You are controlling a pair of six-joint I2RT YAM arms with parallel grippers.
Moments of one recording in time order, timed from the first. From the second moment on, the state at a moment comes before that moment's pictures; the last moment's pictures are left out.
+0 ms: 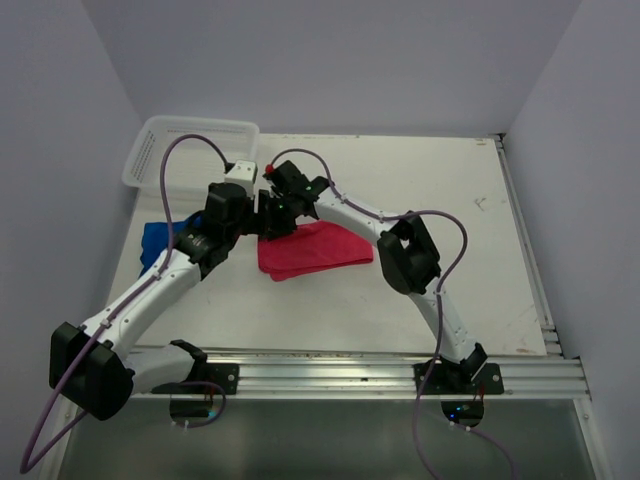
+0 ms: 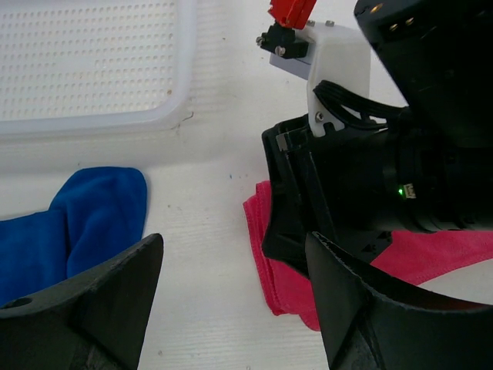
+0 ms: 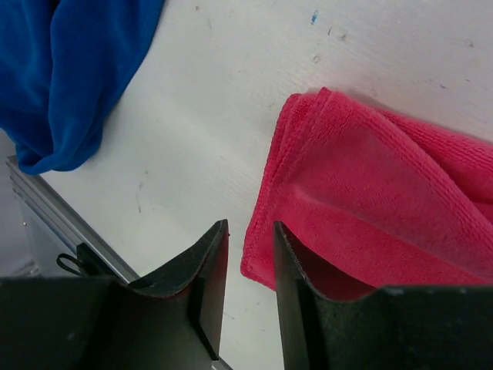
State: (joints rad) left arm -0.48 1.17 0.93 -0.31 -0.34 -0.14; right arm 0.79 2.35 2.07 -0.64 -0.29 0.63
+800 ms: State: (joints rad) left arm -0.48 1.18 0.92 -0.29 -0.35 -0.15; right arm 0.56 2.05 1.73 -0.60 -0.25 0.57
